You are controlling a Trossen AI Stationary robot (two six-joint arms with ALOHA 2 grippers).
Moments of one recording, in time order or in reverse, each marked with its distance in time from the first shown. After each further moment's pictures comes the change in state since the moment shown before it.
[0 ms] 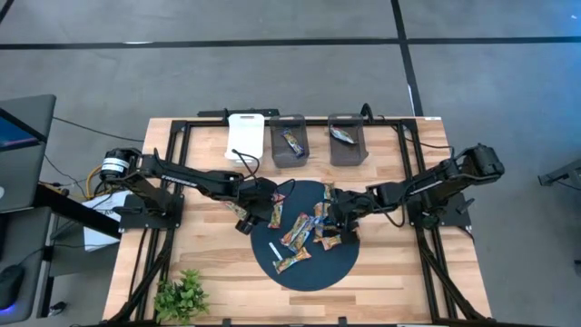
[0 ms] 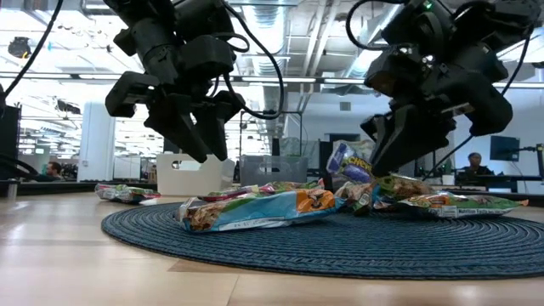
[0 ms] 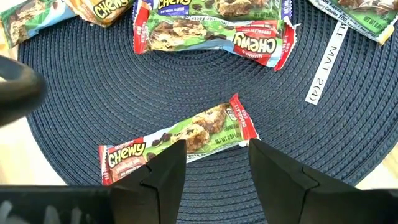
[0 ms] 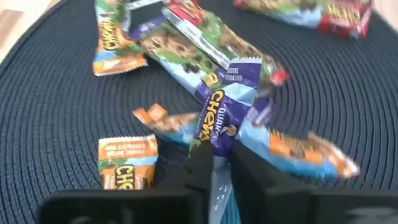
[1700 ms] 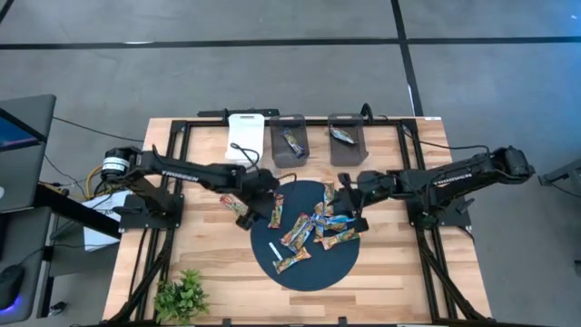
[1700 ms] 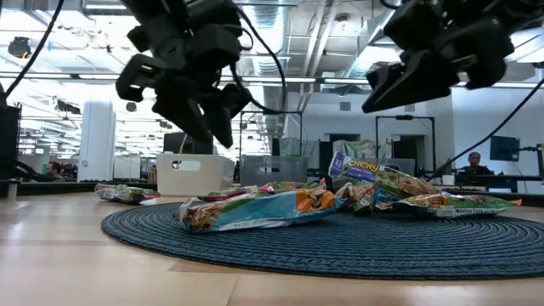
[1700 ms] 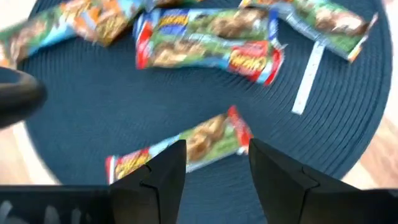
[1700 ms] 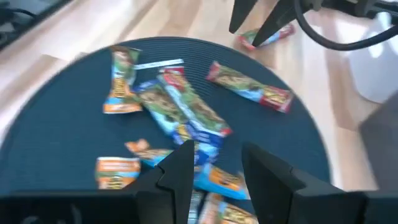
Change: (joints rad) left arm 0.048 0.002 0.066 -0.066 0.127 0.060; right arm -0.096 -0.320 -0.040 -0.081 -0.065 -0.181
